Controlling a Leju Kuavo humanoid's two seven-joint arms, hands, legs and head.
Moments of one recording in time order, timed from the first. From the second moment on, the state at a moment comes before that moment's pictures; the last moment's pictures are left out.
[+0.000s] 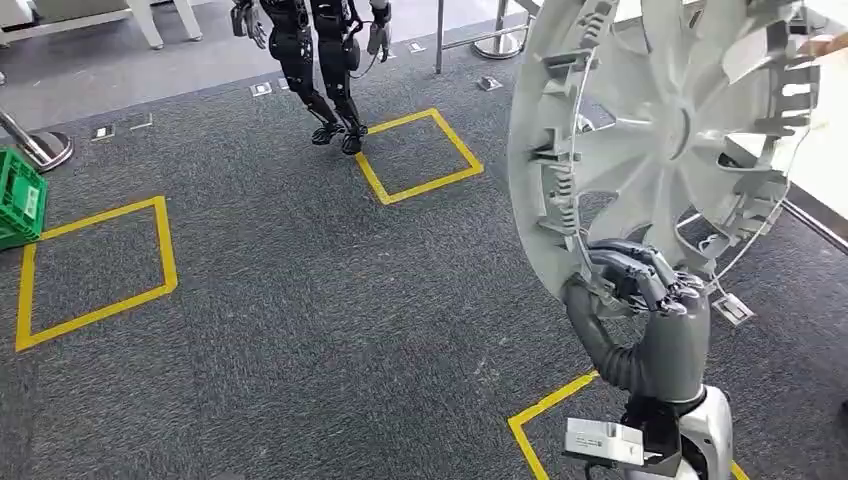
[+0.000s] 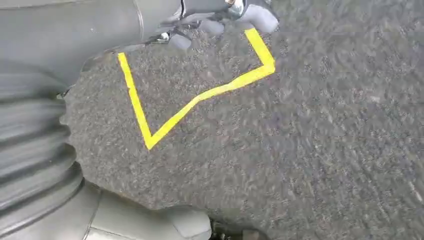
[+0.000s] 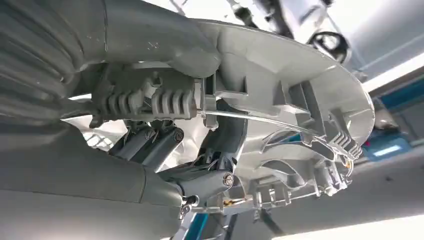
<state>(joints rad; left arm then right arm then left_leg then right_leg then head) -0.09 -0.17 0.93 -0.20 -0.96 0.36 -0.28 0.07 -0.02 0.25 -1.87 0.83 -0.24 -0.63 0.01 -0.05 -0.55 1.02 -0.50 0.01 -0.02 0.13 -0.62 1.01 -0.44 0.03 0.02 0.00</state>
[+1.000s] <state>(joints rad) -0.10 -0.16 0.93 -0.20 -0.96 0.34 -0.28 0.06 -0.02 0.21 -1.86 0.83 -0.28 -0.64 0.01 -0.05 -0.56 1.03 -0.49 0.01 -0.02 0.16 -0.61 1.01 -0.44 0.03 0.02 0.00</state>
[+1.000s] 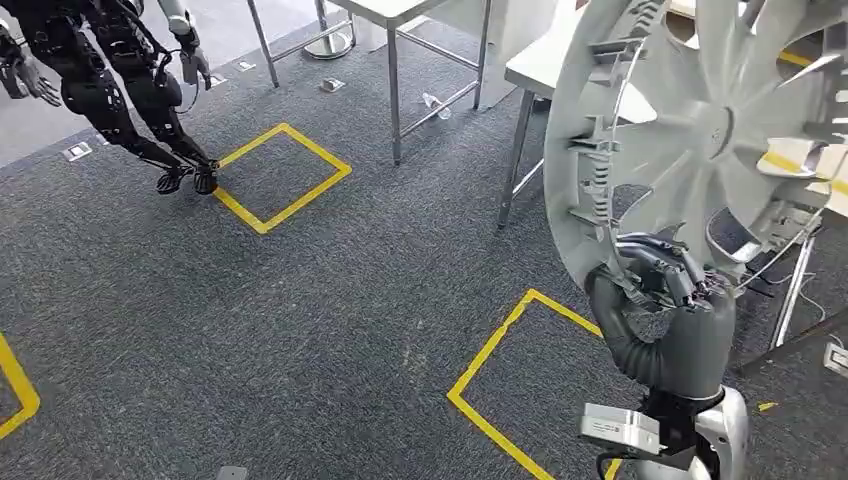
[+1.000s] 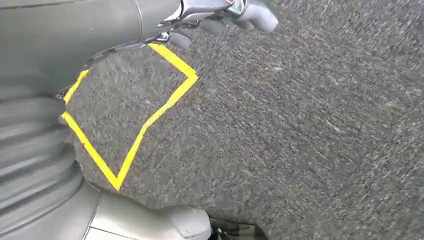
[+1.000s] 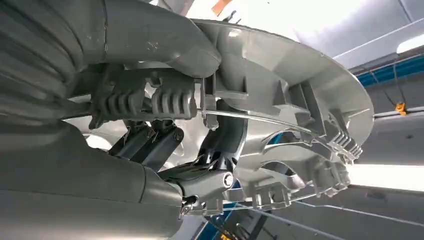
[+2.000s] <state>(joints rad) -0.11 -0.16 0.94 -0.21 -0.97 0.41 -0.33 0.03 -0.01 0.20 -1.84 0.85 -0.33 -0.56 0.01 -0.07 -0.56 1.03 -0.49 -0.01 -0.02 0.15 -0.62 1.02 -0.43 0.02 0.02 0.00</state>
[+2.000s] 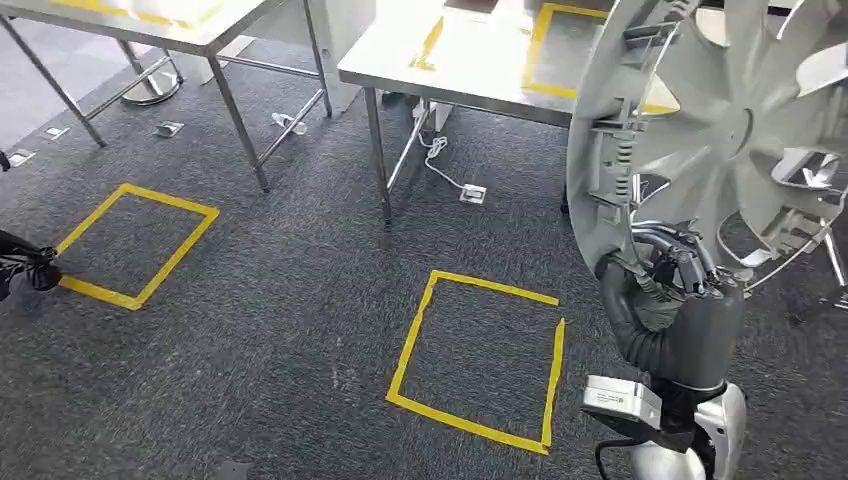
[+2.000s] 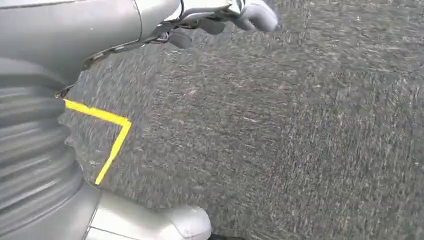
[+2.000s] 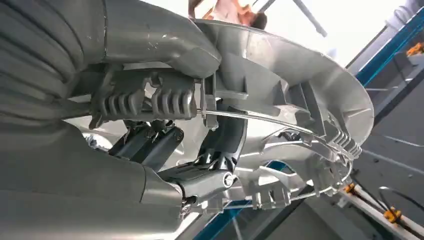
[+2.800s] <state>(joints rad) -0.11 -0.17 0.95 -0.21 -0.93 0.30 -0.40 0.00 -0.01 0.21 -1.80 0.93 -0.30 -0.52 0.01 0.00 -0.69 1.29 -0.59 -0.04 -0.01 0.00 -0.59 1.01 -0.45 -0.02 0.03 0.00</state>
